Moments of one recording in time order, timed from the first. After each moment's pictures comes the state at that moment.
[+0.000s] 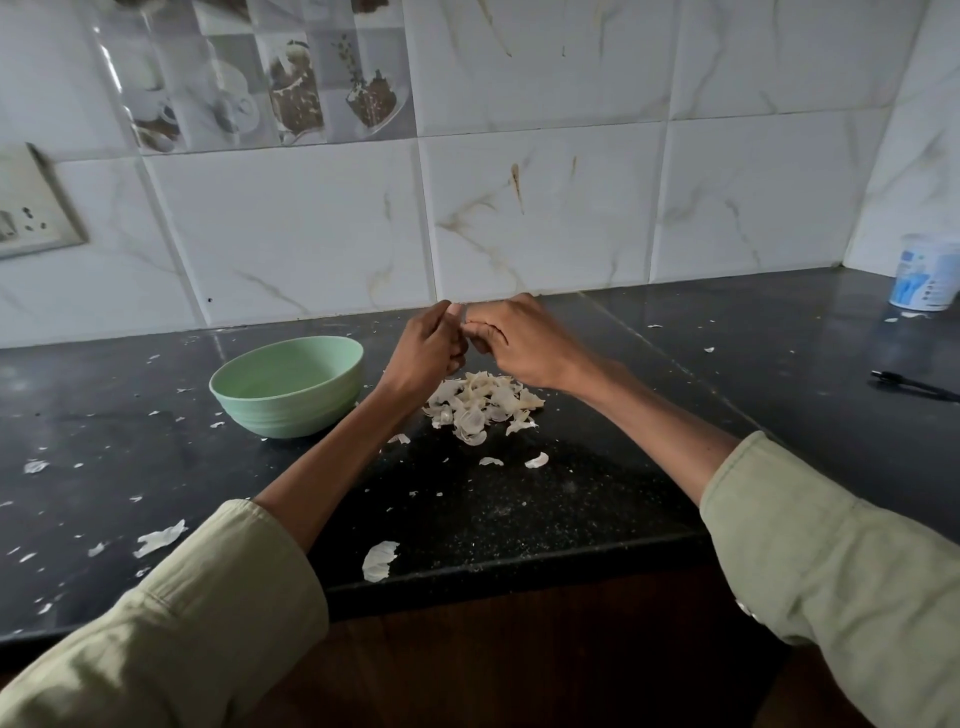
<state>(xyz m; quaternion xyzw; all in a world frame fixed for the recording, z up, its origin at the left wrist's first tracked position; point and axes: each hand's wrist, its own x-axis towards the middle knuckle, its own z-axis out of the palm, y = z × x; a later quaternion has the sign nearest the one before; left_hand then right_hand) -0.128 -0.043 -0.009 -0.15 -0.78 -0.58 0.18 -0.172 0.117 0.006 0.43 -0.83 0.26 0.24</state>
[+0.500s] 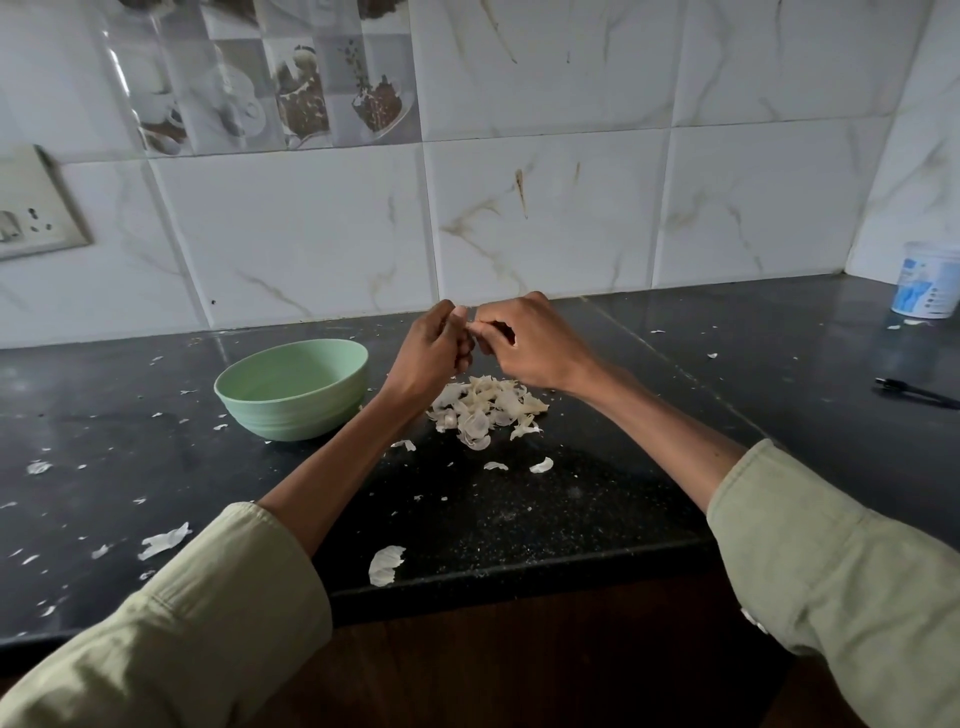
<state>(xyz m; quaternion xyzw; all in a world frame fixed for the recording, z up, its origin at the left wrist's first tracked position) -0.130 -0.045 -0.009 -0.13 -0.79 -0.57 0.20 -0.171 0.118 0.008 0.40 -0.83 0.28 0.26</state>
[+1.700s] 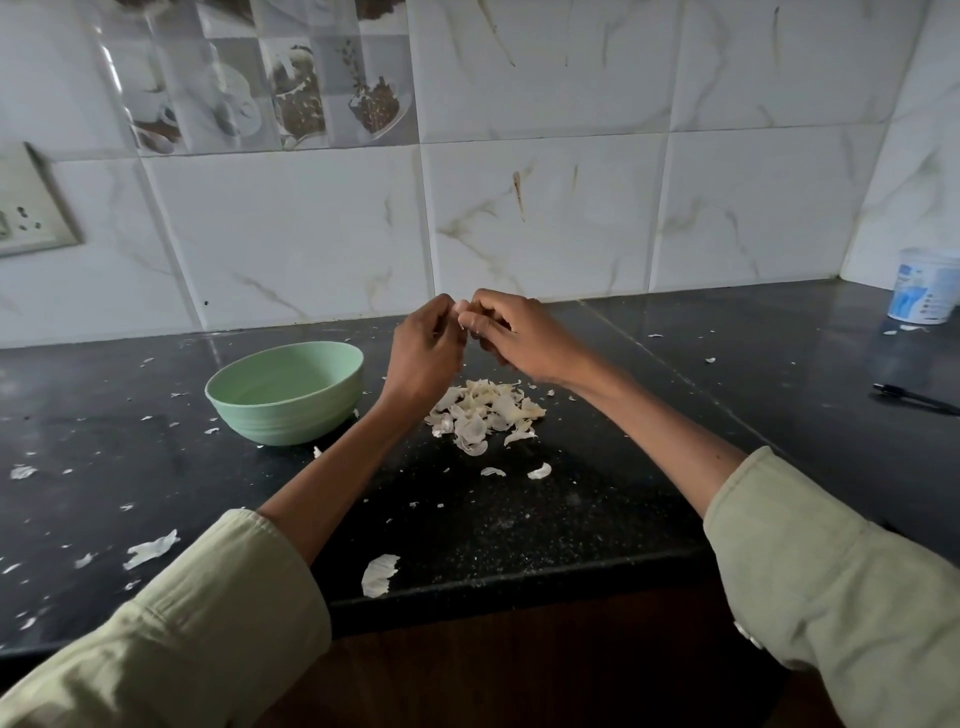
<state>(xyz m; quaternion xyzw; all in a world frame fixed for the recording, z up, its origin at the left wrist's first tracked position) -0.131 -0.041 -0.010 -0.12 -0.80 -0.52 0.28 -0.169 0.115 0.015 0.38 -0.82 0.40 0.14</state>
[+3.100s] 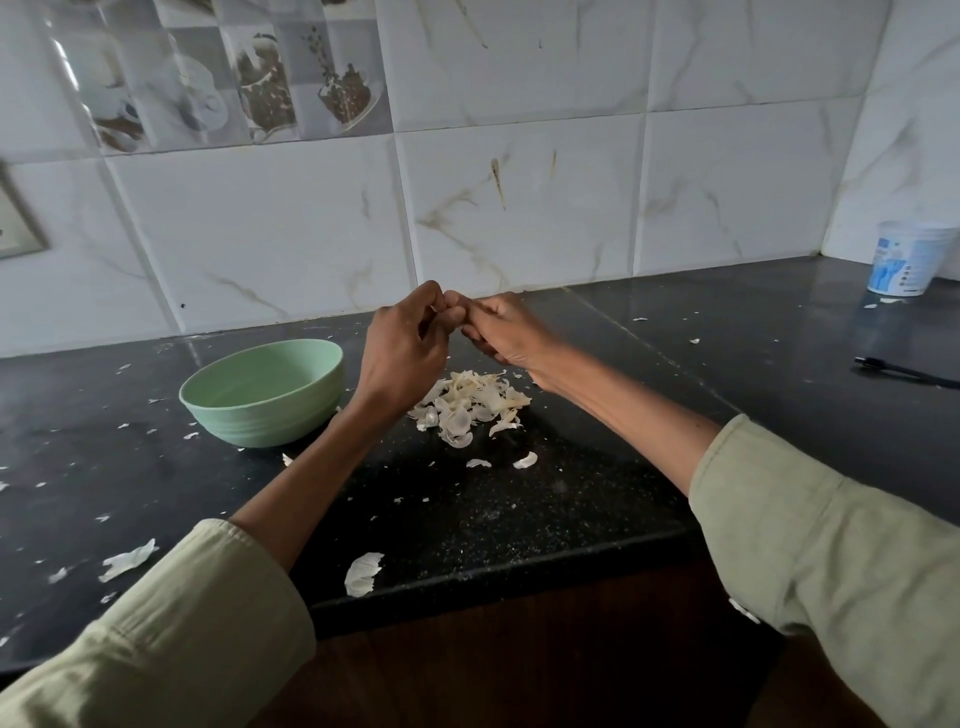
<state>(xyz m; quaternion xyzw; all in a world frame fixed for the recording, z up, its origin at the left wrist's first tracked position) -0.128 -0.046 -0.006 -0.16 -0.84 -0.37 0.36 -0.154 0.109 0.012 0.24 -0.77 0.59 0.03</state>
